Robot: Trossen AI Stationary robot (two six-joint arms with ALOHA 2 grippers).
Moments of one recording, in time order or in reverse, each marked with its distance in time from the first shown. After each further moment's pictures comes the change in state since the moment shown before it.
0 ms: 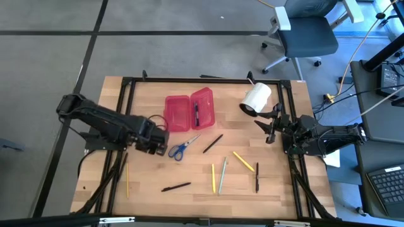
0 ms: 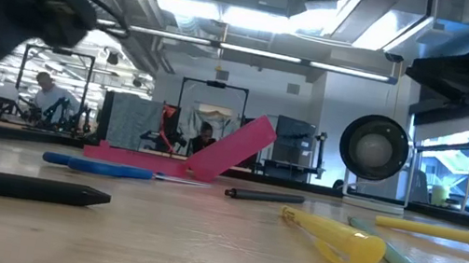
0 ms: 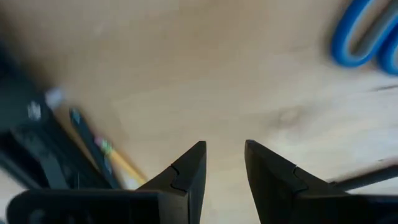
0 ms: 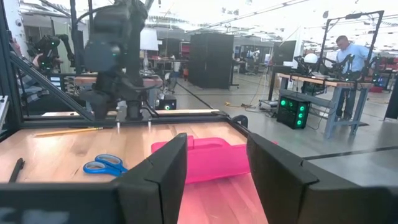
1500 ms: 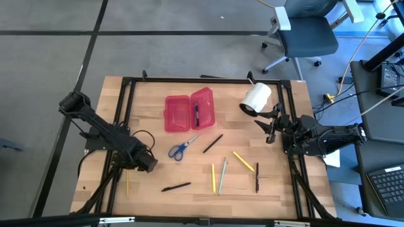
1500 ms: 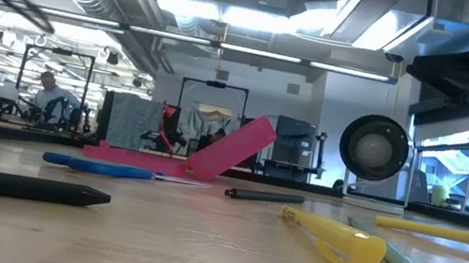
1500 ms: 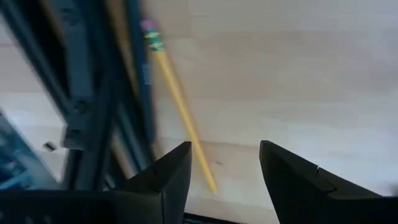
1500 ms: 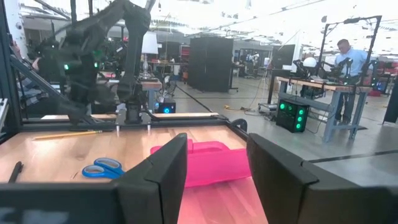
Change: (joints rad) left arm -0.385 0.021 -0.073 0.046 0.111 -0.570; right arm 0.000 0.000 0.000 0.018 0.000 -0.010
